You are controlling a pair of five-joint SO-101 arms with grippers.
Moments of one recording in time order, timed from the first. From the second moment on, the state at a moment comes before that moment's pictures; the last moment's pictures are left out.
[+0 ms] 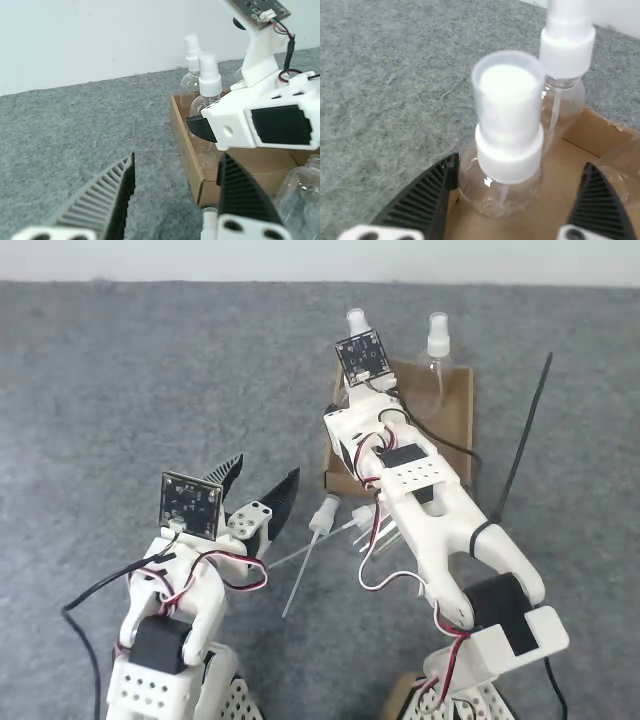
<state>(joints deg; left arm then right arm) 8.6 -92.1 80.4 45.6 4.0 -23.8 2.8 29.9 12.7 2.4</state>
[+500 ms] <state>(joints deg) 8.6 -92.1 80.4 45.6 4.0 -24.0 2.8 29.8 12.7 2.4</state>
